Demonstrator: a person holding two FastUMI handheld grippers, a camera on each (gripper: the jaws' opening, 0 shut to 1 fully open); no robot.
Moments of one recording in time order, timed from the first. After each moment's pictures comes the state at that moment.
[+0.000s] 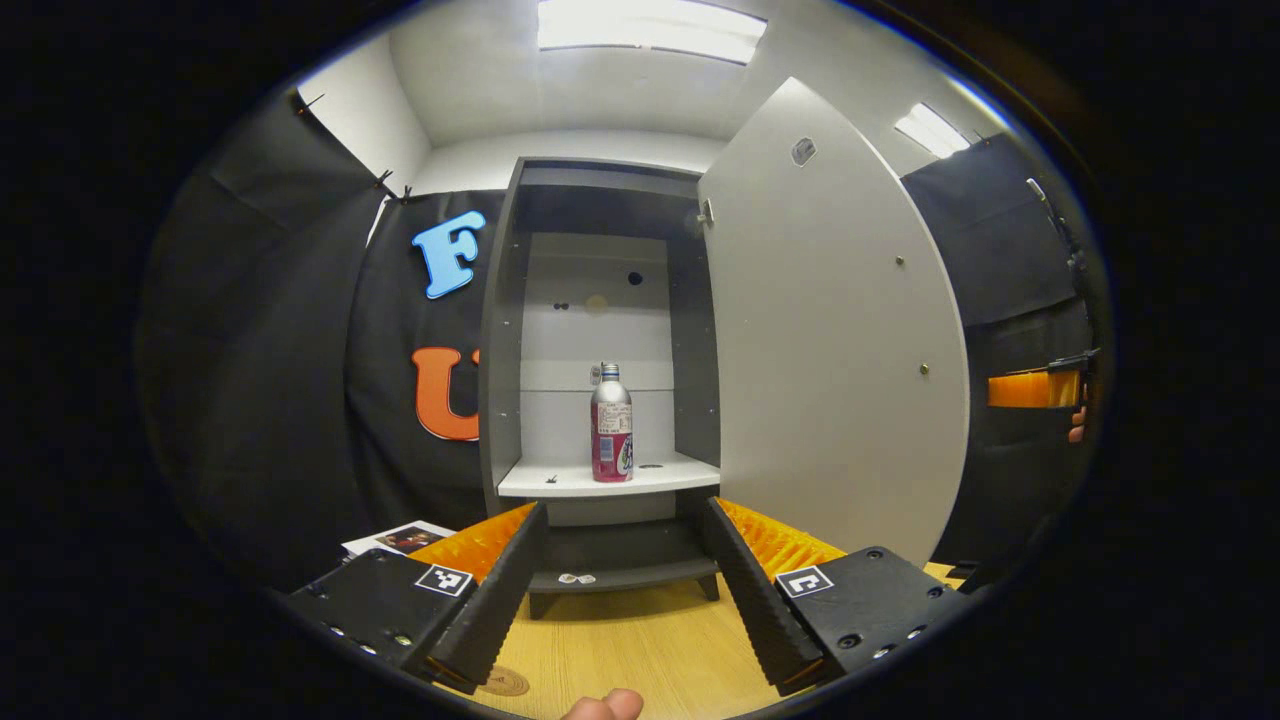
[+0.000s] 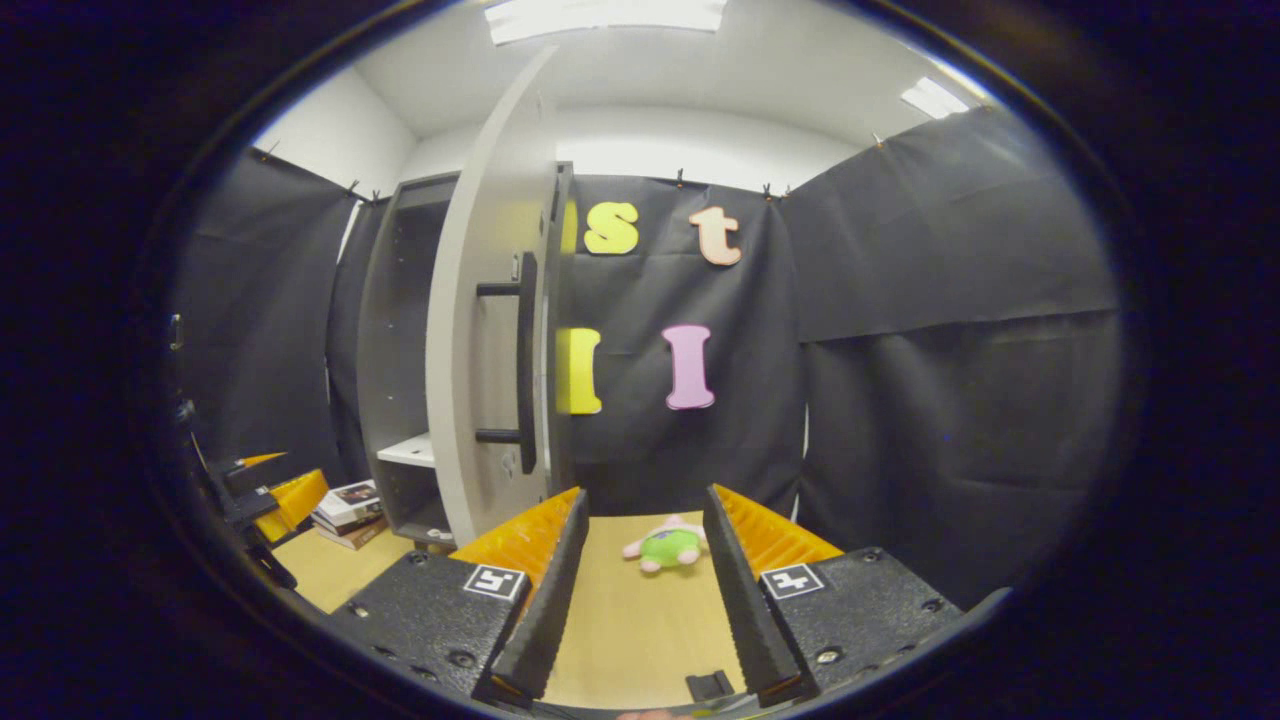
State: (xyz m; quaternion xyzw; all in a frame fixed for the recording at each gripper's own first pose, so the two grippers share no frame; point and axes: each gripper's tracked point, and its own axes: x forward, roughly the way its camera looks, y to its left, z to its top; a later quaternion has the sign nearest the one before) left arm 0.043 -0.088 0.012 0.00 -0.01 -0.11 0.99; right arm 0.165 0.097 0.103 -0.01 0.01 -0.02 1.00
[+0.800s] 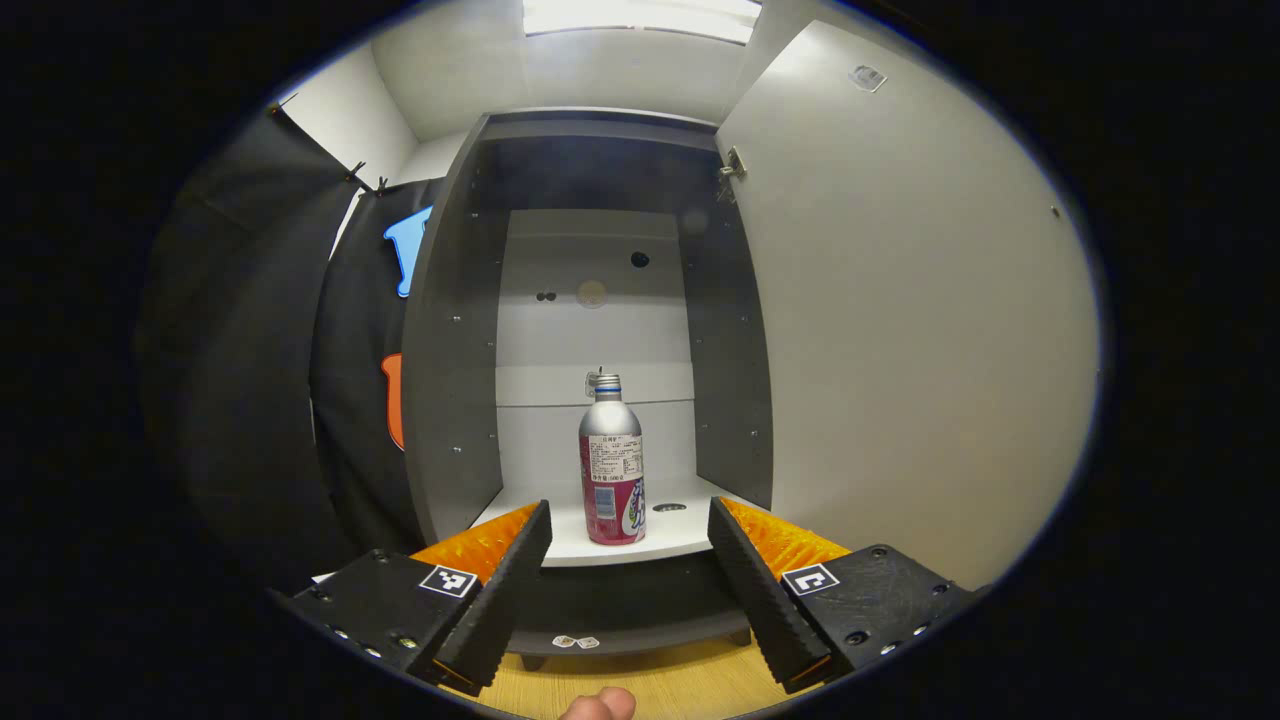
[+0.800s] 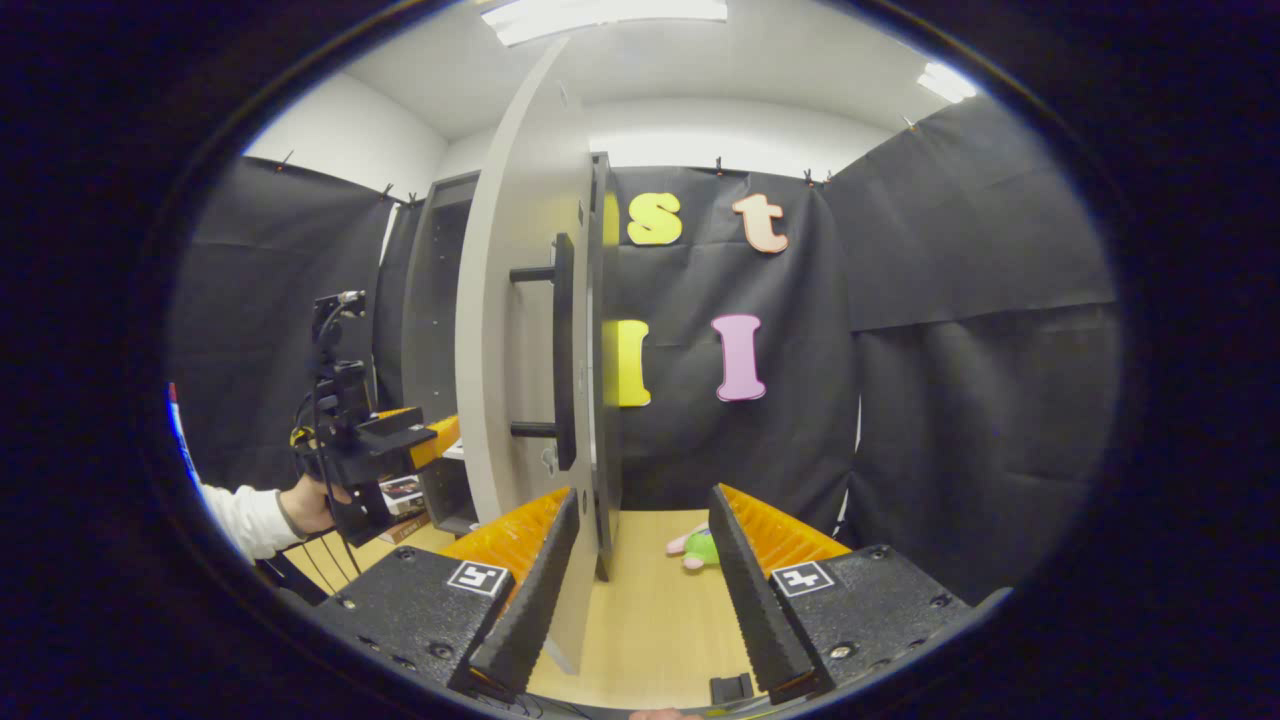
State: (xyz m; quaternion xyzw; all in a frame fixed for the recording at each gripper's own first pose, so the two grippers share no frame) left arm 0.213 -0.111 0.018 0.02 -0.01 -0.09 1.00; right arm 0.171 0.106 0.098 -0.02 0.03 0.03 1.00
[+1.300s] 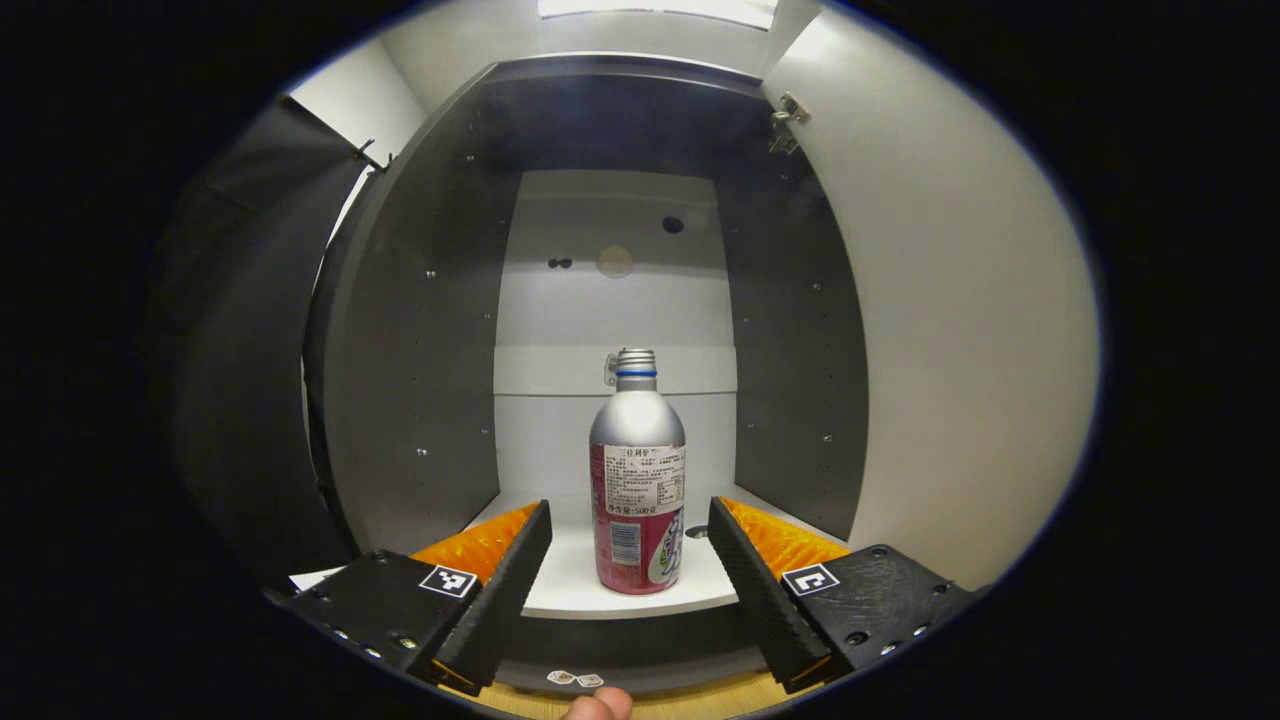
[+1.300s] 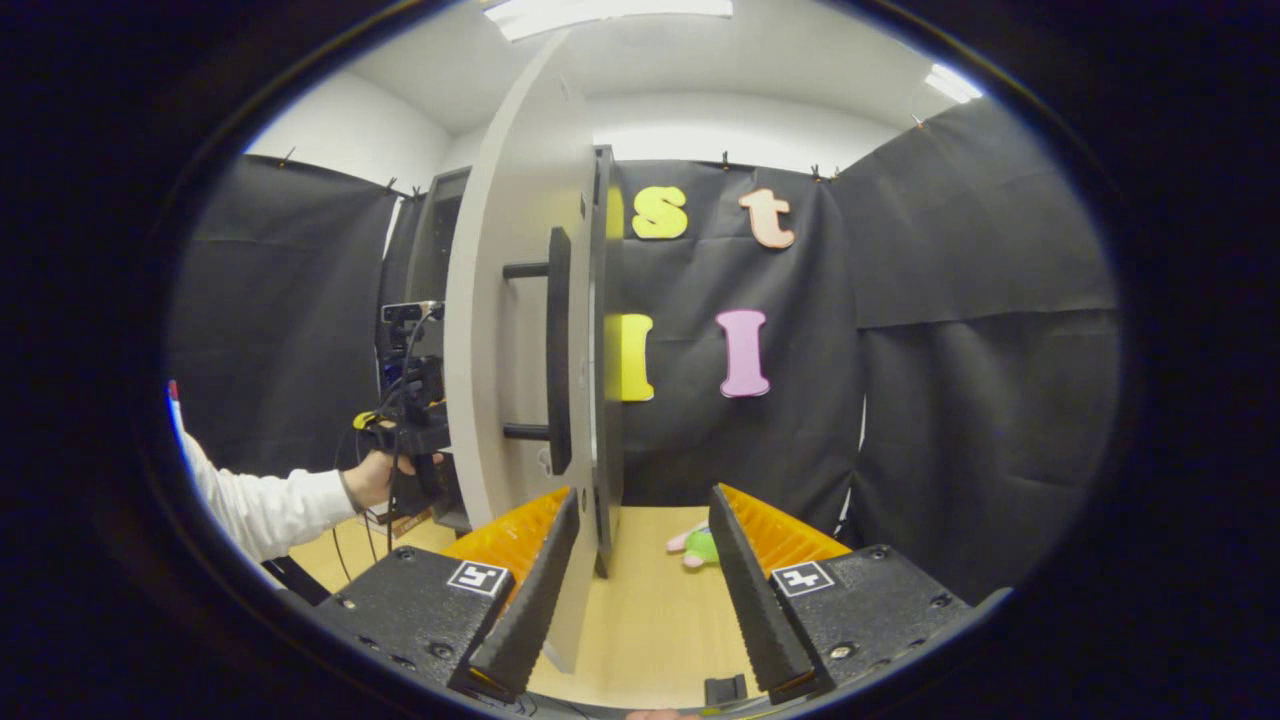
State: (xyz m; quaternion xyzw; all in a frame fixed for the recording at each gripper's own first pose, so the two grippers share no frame) left arm 0.311 -0.108 0.003 0.00 0.01 -0.05 1.00; right arm 0.172 0.105 0.097 -0.02 0.04 0.04 1.00
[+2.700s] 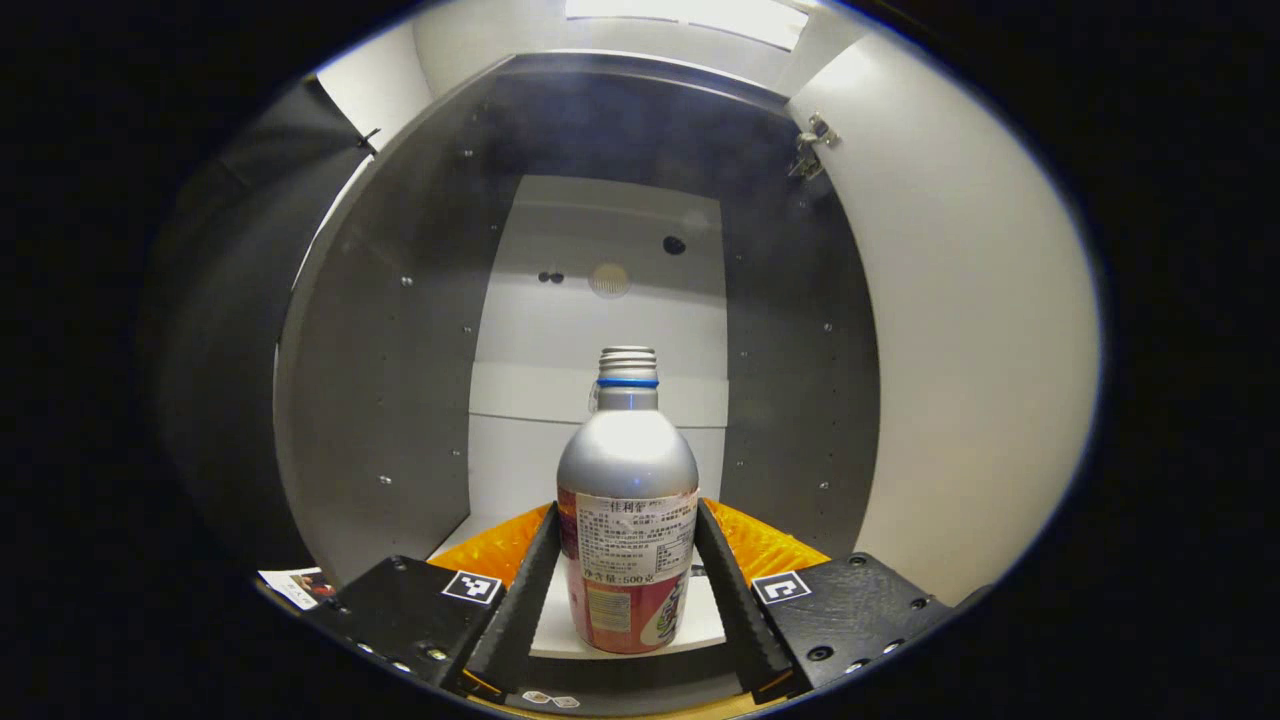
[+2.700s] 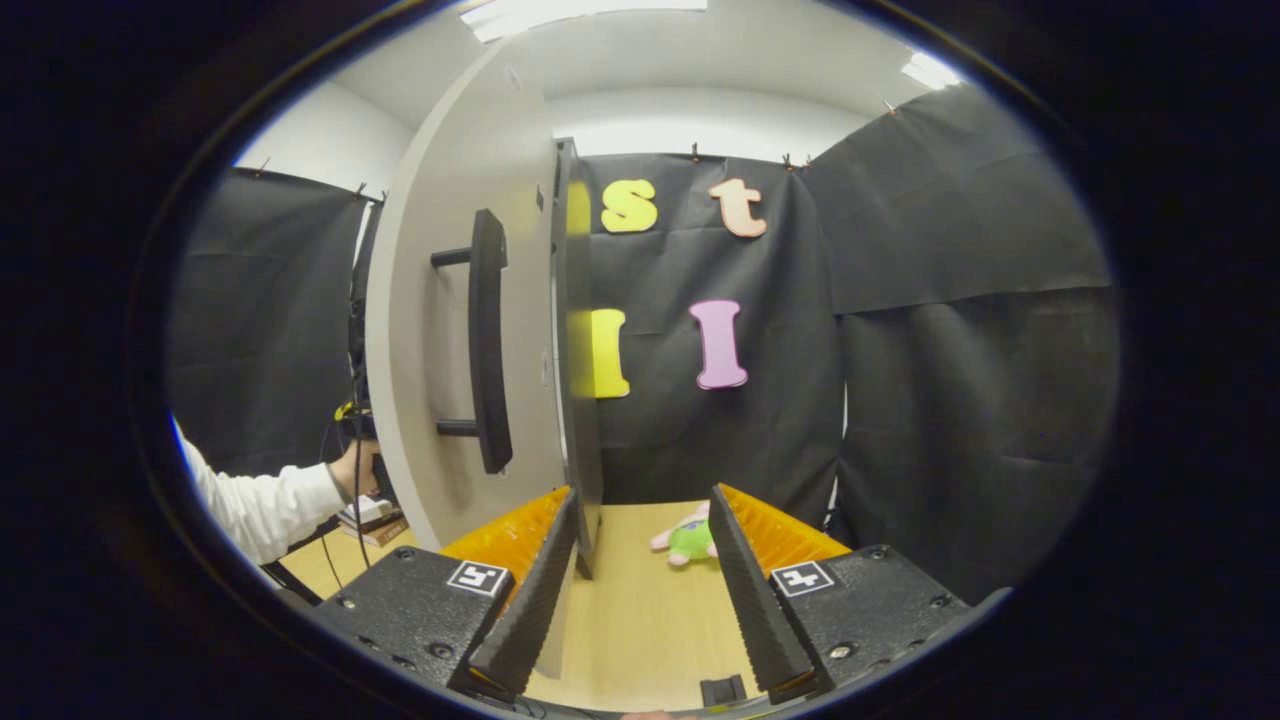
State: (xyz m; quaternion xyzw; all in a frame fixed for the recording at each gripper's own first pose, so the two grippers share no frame) left arm 0.318 -0.106 0.038 -0.04 -0.03 -0.09 1.00; right arm 0.191 0.099 0.095 0.00 0.04 0.01 1.00
